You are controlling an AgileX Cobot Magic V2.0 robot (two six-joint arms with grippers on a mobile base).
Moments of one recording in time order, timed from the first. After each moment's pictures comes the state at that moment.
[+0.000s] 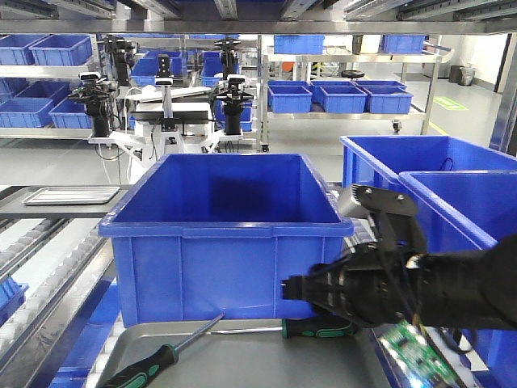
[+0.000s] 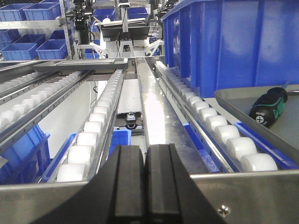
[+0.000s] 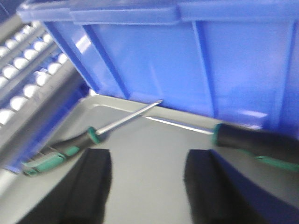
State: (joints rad) left arm -0.02 -0.01 0.03 -0.03 0.17 0.01; right arm 0.38 1.39 -1.09 0.64 0.45 -0.33
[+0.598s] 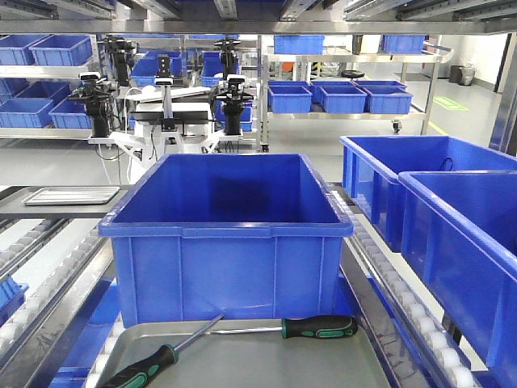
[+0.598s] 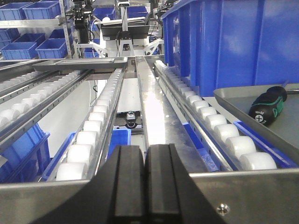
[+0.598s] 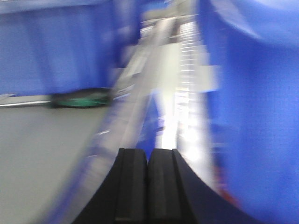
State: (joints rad) left arm -0.02 -0.01 0.03 -0.03 0.18 0.01; right arm 0.08 0.44 -0.21 0.08 0.13 0.05
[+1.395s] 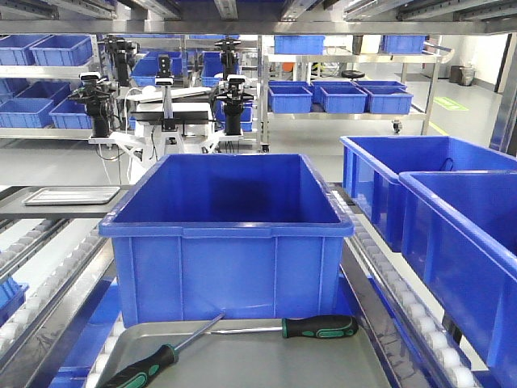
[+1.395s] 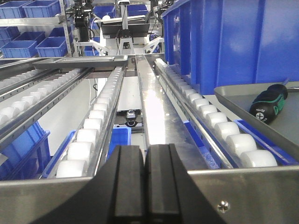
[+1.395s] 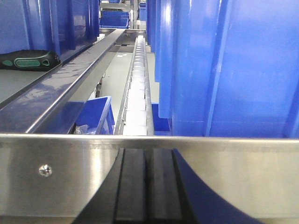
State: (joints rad) left arm -0.02 -0.01 0.03 -0.03 0.18 0.01; right arm 0.00 -0.01 0.03 -0.08 0.27 0.05
